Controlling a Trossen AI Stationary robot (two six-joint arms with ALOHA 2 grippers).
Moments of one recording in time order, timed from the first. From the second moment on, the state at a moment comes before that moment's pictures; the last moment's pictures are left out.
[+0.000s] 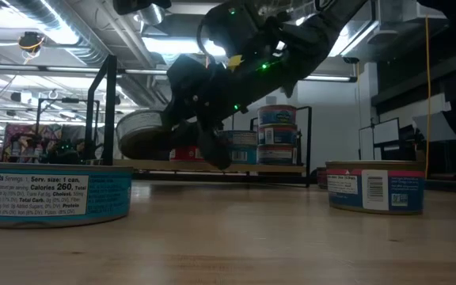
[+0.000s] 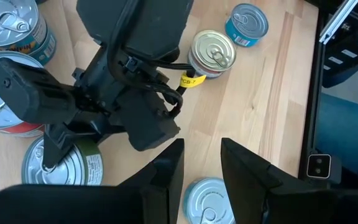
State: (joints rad) left arm -0.25 1.41 1.37 -0.85 -0.17 -0.63; right arm 0.04 2.13 1.31 0.37 0.25 -1.09
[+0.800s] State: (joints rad) left arm -0.25 1.41 1.37 -0.85 -0.17 -0.63; right arm 0.01 2.13 1.31 0.37 0.25 -1.05
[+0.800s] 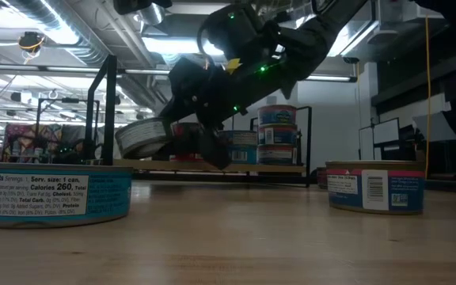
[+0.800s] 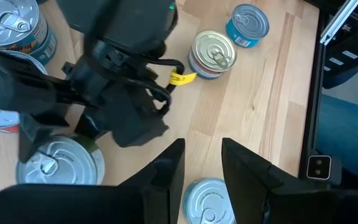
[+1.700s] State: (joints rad) left arm -0.25 1.41 1.37 -0.82 -0.17 -0.63; right arm -0.02 2.13 1.43 0.23 0.38 -0.95
